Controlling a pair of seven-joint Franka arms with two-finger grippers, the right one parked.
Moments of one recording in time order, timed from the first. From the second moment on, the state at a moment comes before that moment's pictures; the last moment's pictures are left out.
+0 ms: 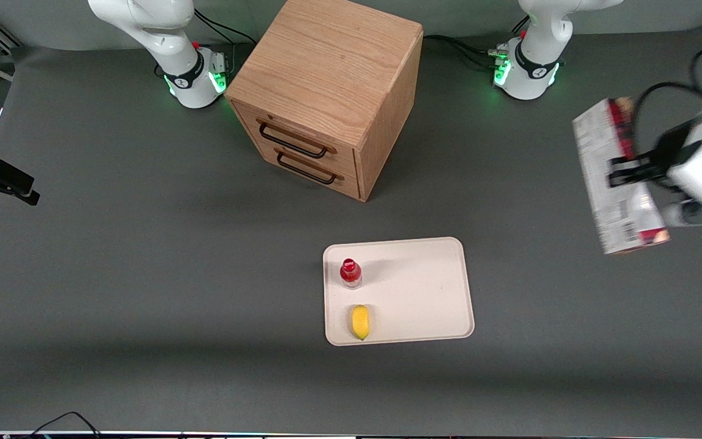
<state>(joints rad) 0.06 0.32 -0.33 -1.18 -0.02 1.35 -0.34</state>
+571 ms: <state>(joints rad) 0.06 0.60 -0.54 -1.40 0.17 1.84 -0.45</state>
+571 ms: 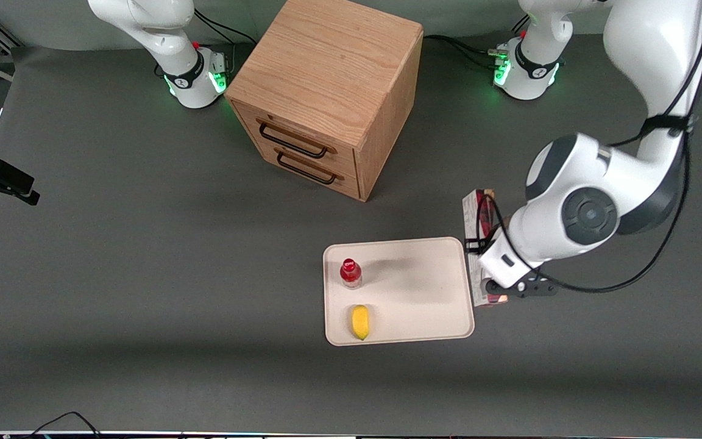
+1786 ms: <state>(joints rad) 0.07 0.81 -0.56 -1.43 0.37 2.14 -0.53</state>
